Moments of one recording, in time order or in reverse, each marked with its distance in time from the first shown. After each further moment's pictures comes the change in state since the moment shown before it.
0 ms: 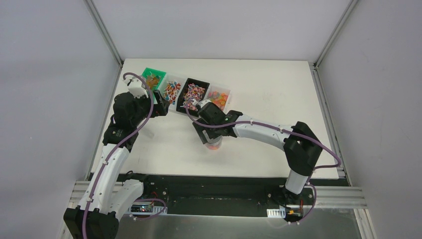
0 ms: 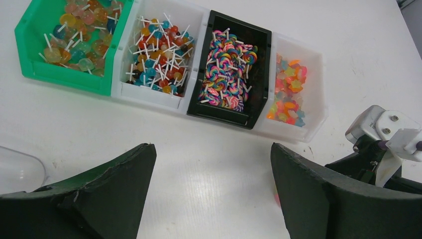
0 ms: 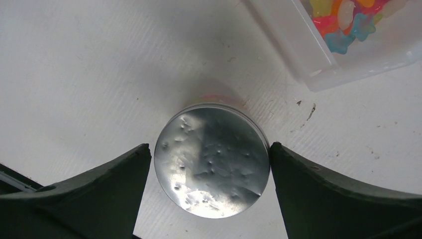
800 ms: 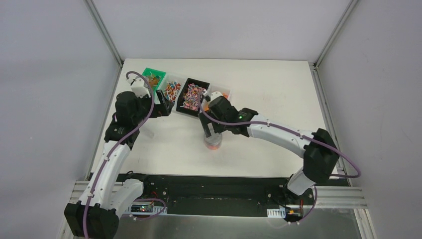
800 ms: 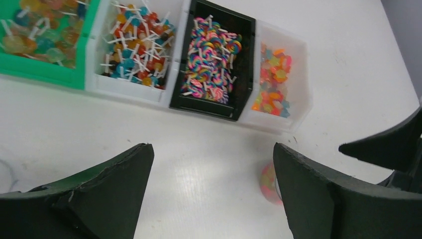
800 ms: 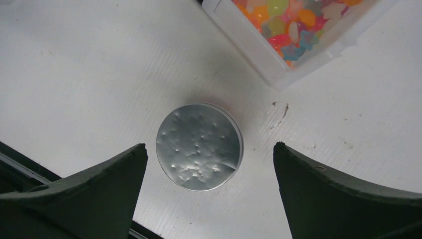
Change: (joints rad) left arm 0.000 0.023 0.000 -0.002 0.037 -0.031; right arm -0.035 -0.133 -0.034 0.019 0.011 0.042
